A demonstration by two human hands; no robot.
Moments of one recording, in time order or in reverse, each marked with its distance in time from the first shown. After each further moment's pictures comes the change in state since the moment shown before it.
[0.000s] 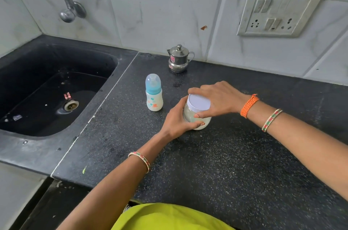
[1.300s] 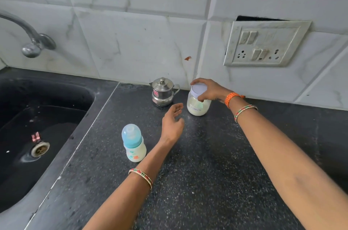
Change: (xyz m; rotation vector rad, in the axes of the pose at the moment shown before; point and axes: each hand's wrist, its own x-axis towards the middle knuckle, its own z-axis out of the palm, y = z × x) left_hand 0.137 0.029 0.003 -0.284 0.183 -0.164; right_hand 0.117 0.152 0.013 0.937 -0.009 0.578
